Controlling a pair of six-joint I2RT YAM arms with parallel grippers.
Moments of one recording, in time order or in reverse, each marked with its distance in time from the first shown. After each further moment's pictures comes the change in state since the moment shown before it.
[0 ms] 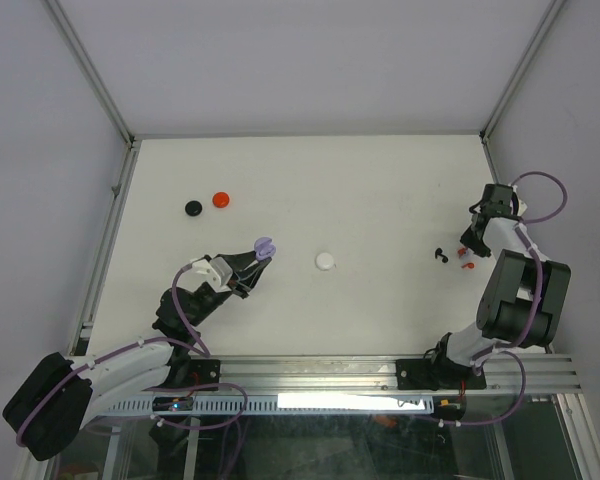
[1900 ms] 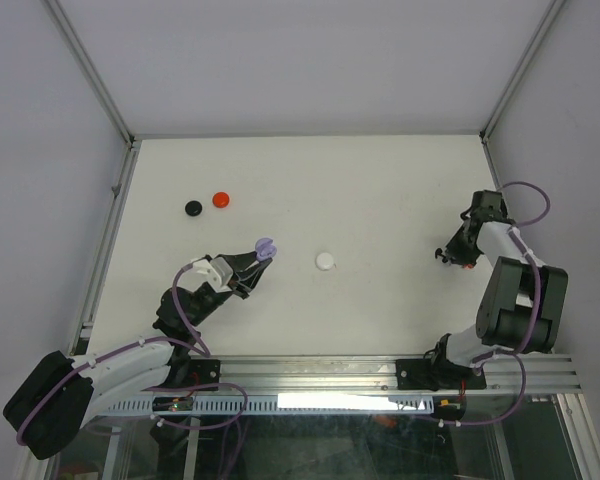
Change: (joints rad) left arm 0.000 0.011 0.000 0.004 0.010 -0.002; right arm 0.037 -0.002 -0.035 -0.103 -0.168 0.029
